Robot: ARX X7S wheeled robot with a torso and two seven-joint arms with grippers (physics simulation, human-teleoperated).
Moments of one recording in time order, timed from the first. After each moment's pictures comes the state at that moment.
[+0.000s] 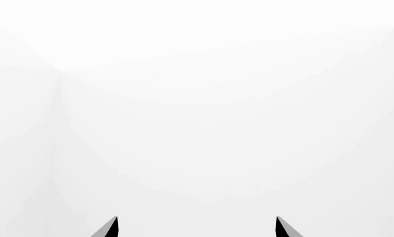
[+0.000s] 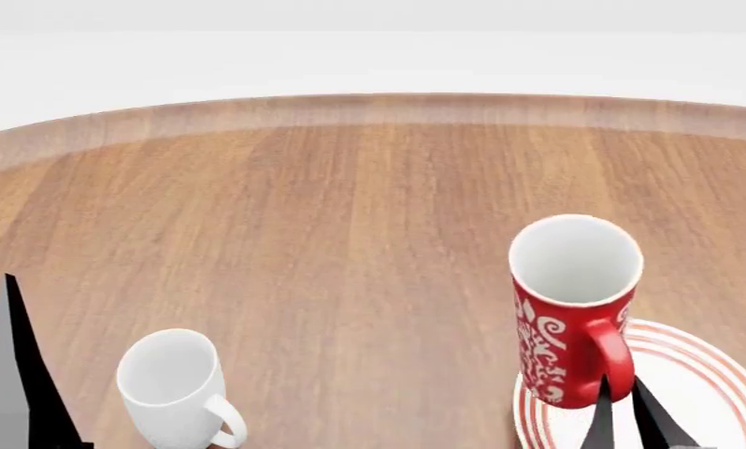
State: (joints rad) left arm -0.02 -0.42 0.34 0.90 0.00 -0.23 -0.52; right arm 0.09 0.96 -0.20 -0.95 1.10 0.50 0.98
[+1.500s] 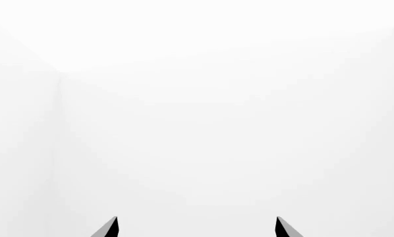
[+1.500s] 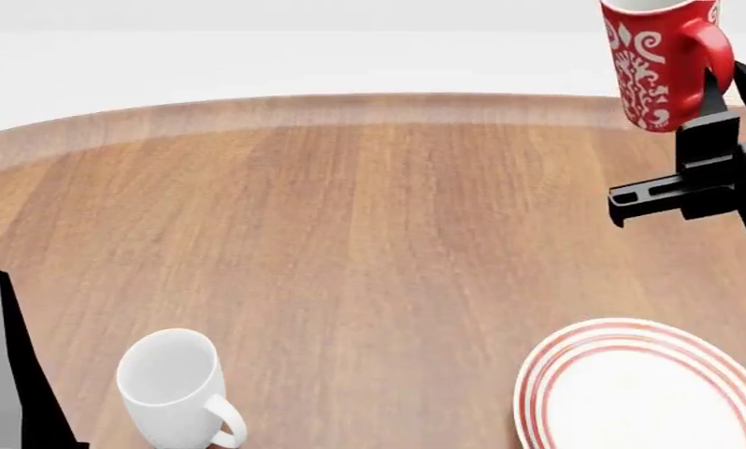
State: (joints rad) left arm -0.03 -0.43 0.35 0.93 -0.01 -0.26 -0.53; right arm 0.95 0.92 -0.42 -0.18 0.87 0.65 0.26
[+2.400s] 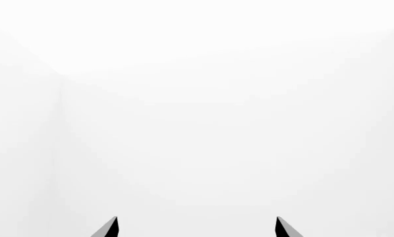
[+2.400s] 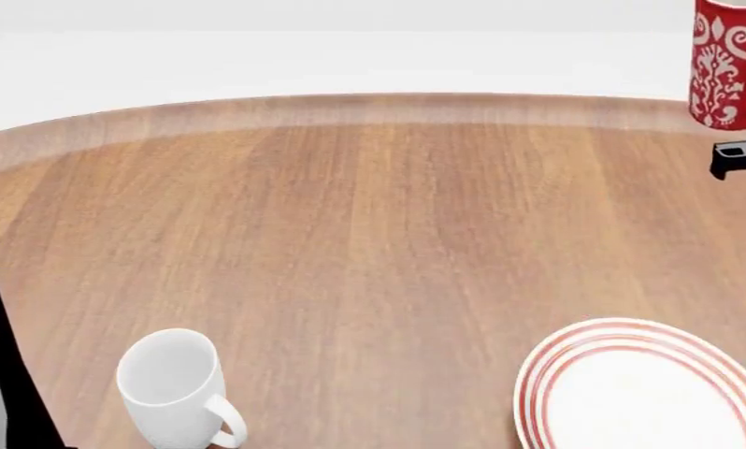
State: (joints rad) left arm -0.02 -0.45 0.34 0.98 -0.01 -0.29 -0.54; right arm 1.13 0.81 -0.45 0.46 0.74 0.46 -0.13
